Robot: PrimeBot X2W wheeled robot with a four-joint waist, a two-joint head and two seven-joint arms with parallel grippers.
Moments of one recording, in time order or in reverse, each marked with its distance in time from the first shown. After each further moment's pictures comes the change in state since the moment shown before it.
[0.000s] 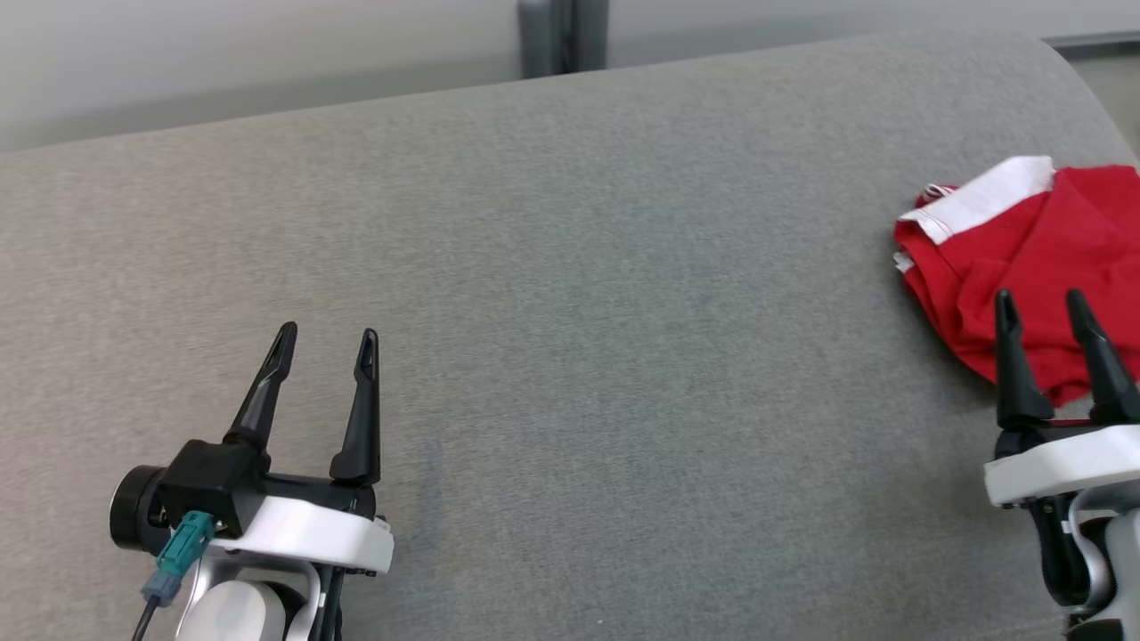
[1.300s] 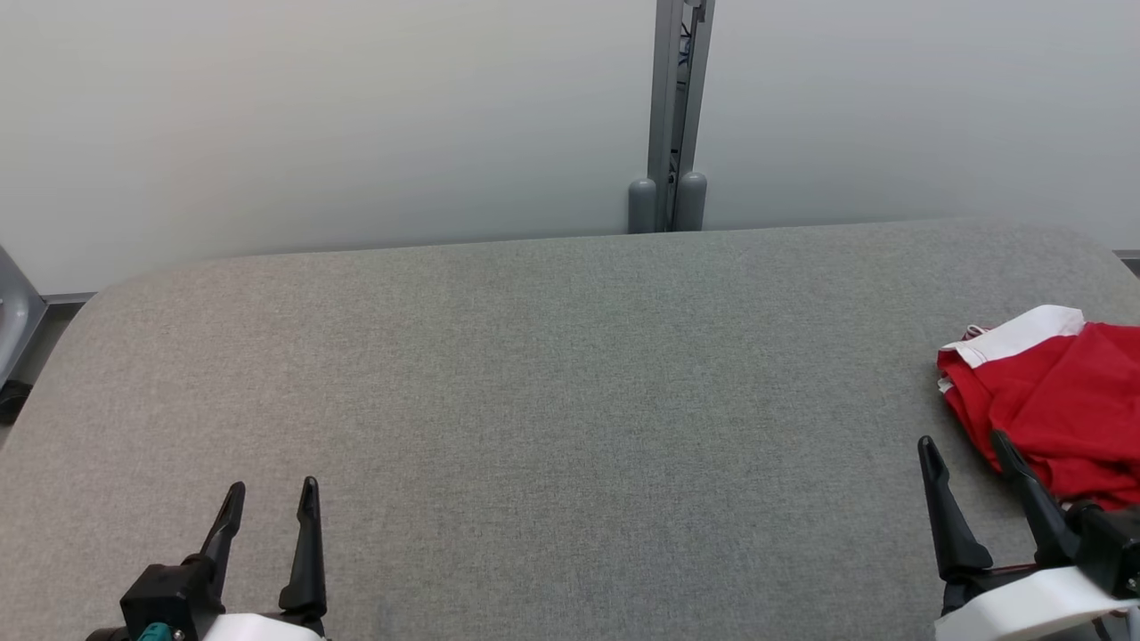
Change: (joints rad) left arm 0.222 0.037 0.060 0.079 -0.097 0.036 -0.005; right arm 0.354 0.148 -0.025 -0.361 -0.175 0.000 0.196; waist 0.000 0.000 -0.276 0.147
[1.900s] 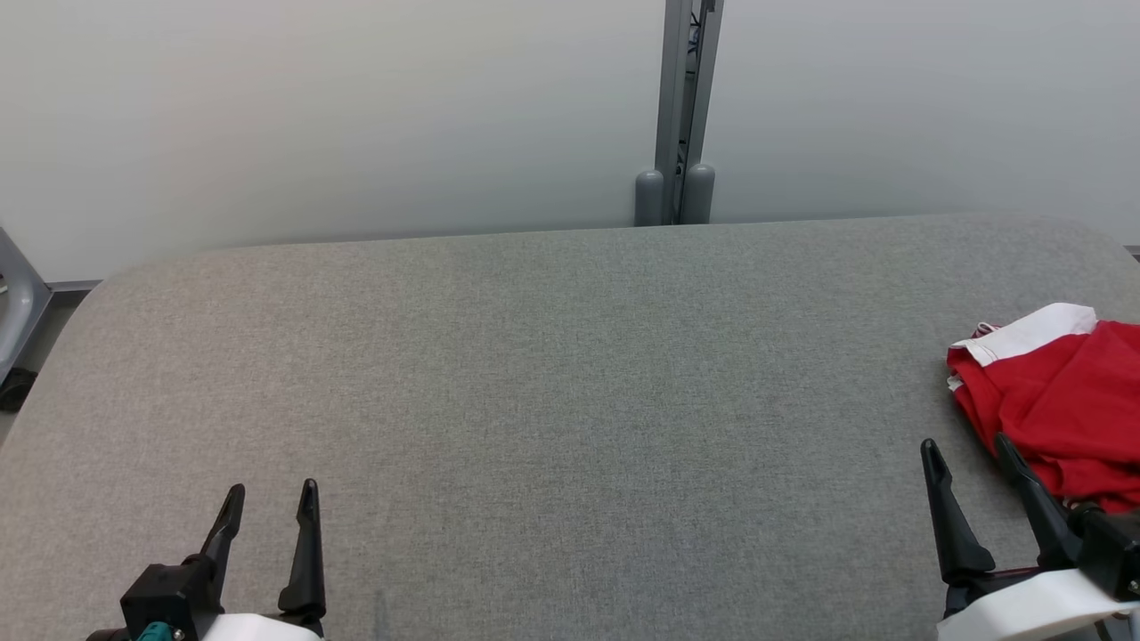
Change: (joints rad) left arm 0.000 0.008 -0.008 0.000 -0.005 0.008 0.007; right arm 0.007 0.003 -0.007 -0.005 -0.004 0.000 0.007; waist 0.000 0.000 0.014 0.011
